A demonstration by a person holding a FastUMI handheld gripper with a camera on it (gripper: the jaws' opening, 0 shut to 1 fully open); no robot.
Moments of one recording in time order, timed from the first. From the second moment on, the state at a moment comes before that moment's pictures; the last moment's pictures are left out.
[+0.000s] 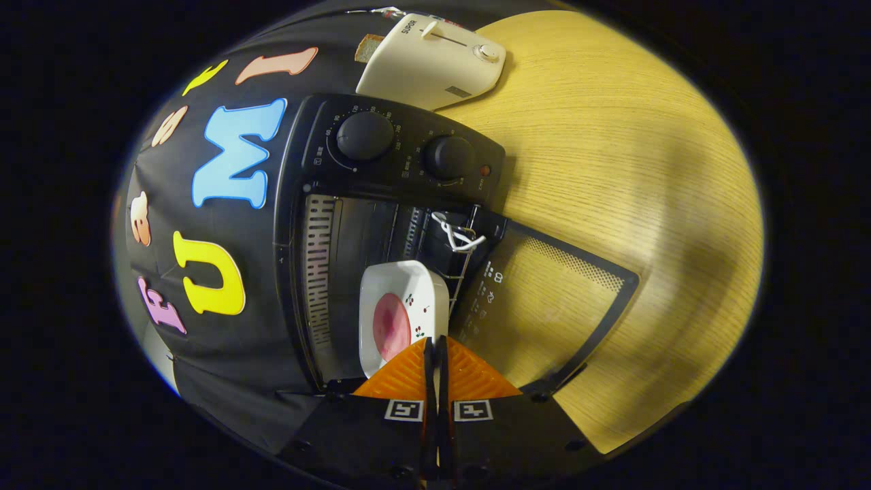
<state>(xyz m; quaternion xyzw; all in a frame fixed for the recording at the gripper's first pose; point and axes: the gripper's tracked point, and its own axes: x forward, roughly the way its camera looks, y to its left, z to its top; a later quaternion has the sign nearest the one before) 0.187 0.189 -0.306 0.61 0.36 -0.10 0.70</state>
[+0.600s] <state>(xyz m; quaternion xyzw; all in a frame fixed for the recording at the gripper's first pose) 0.239 0.197 -0.314 0.64 0.30 -0.14 0.69</state>
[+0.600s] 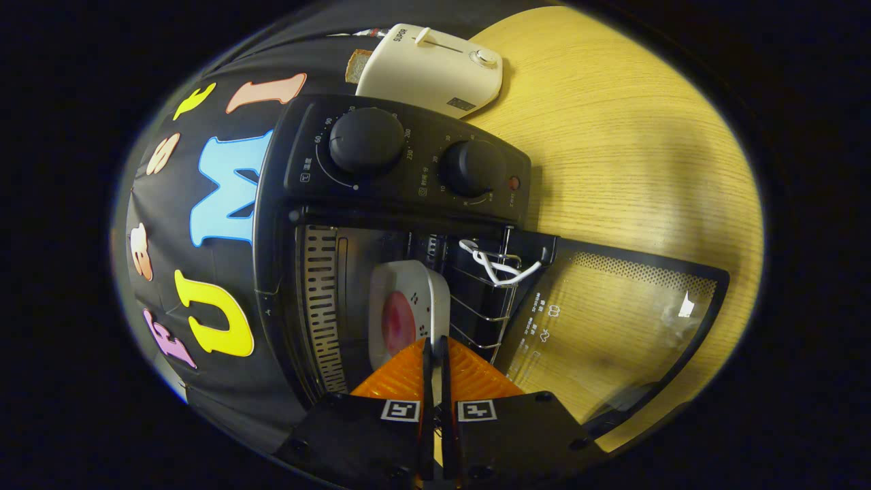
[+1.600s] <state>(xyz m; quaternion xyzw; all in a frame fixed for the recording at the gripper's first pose) 0.101 0.242 -0.260 0.23 0.38 0.16 0.88</state>
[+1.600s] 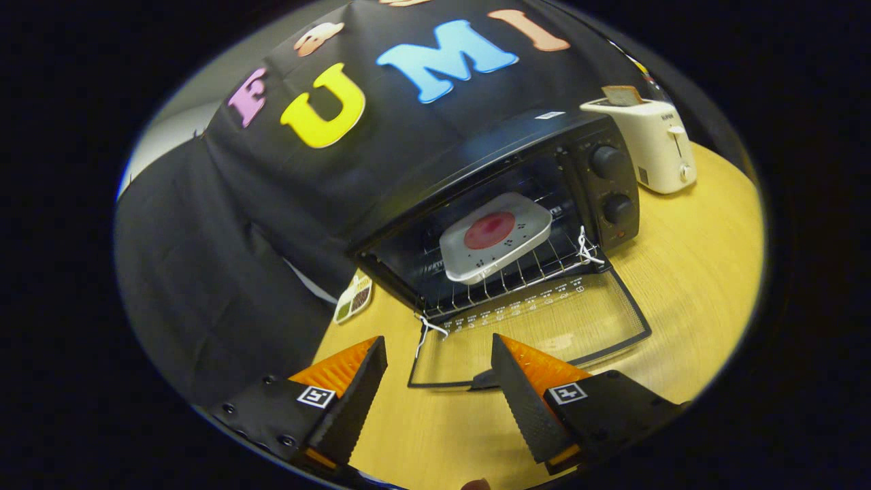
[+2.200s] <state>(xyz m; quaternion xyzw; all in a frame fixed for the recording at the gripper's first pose) 0.055 0.219 -0.331 0.05 0.48 0.16 0.86</state>
